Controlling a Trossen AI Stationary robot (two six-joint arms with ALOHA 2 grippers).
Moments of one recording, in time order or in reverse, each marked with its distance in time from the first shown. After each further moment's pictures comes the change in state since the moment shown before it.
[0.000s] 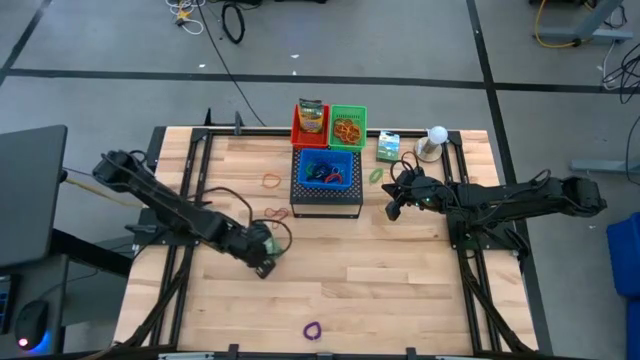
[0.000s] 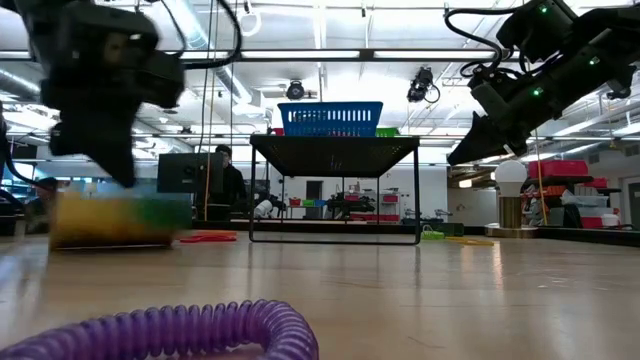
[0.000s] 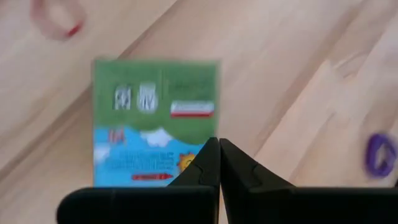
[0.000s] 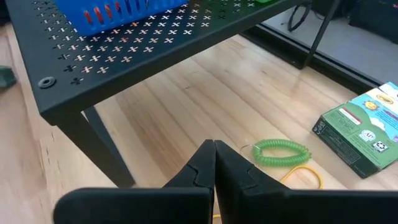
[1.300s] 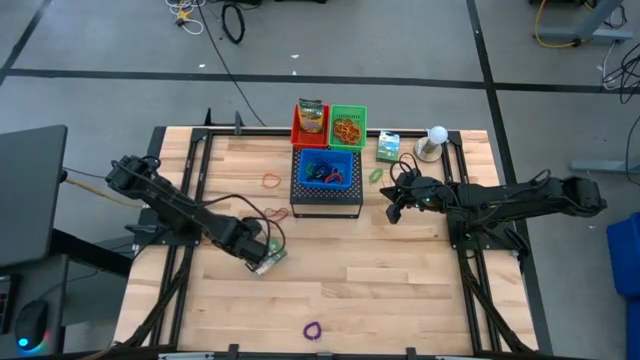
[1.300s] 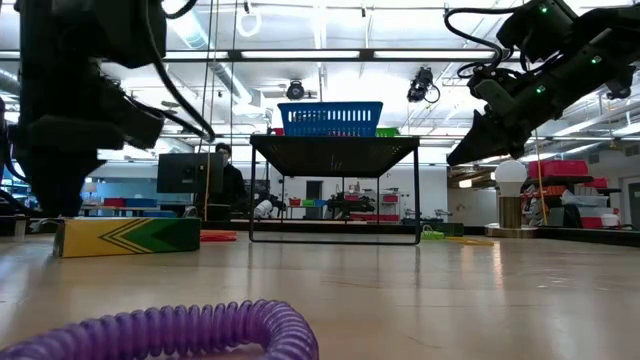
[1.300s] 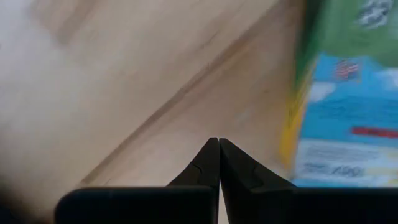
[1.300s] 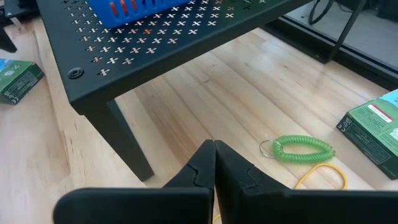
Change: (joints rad) left arm 0.031 0.157 0.066 -0.429 0.057 -0.060; right arm 0.000 0.000 0.000 0.000 -0.075 0.004
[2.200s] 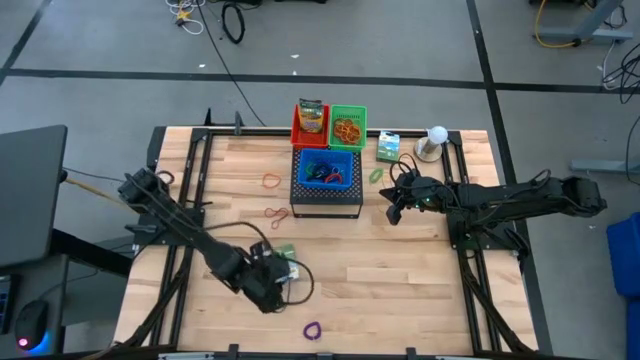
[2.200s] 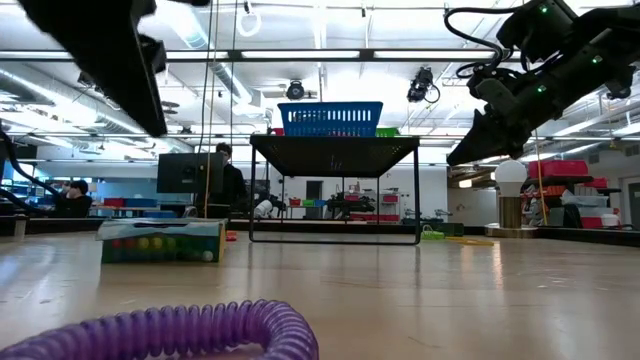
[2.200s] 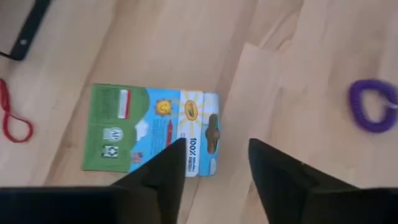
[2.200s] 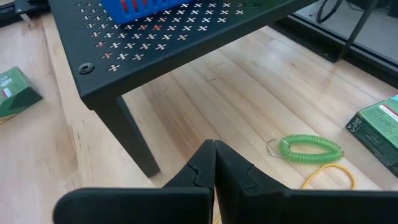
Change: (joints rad) left arm -0.217 0.171 0.397 0.151 -0.257 0.361; right arm 0.000 0.000 0.000 0.000 -0.027 -0.007
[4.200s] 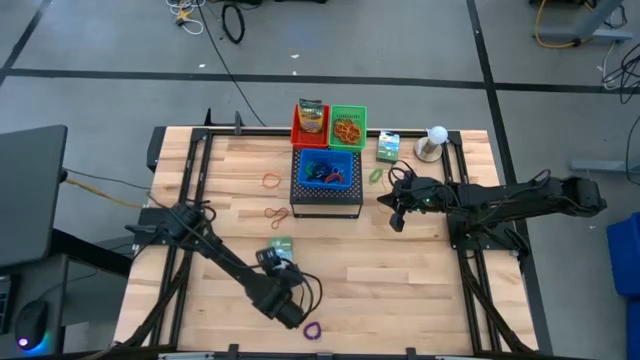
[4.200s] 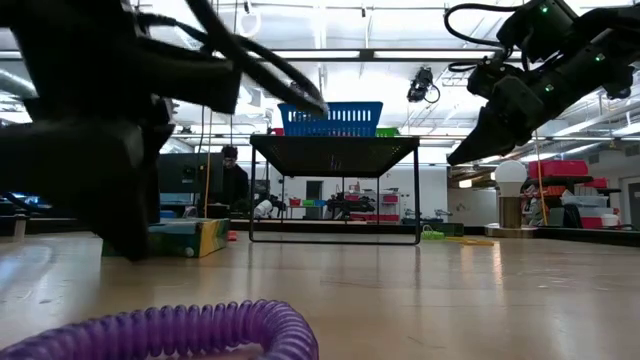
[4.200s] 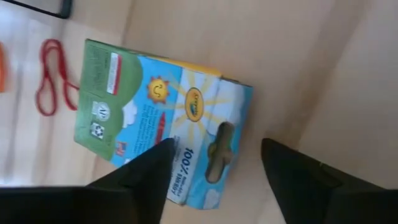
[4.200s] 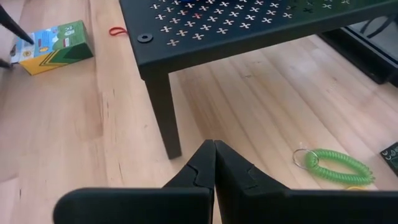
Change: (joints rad) left arm 0.014 0.454 0.320 -0.434 -0.080 -0.115; right arm 0.000 0.000 0.000 -0.001 -0.130 -0.175
